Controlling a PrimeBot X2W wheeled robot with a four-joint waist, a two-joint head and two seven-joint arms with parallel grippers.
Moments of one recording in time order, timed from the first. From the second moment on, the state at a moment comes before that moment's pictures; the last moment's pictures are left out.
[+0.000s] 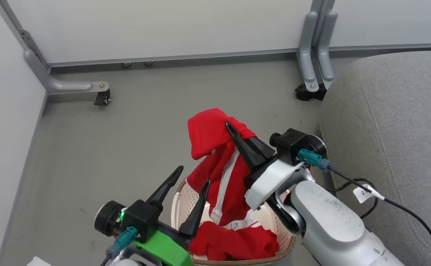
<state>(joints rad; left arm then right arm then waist) -0.13 0.25 -0.58 0.03 -0.37 -0.03 -0.15 -0.53 -0.06 0.61 0.48 0.39 0.13 -0.26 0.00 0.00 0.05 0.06</state>
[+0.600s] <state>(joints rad) -0.15 0.27 -0.64 -0.03 -0.34 -0.05 -0.13 -0.50 -0.10 0.39 0.46 0.33 0.13 -0.26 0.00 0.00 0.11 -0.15</state>
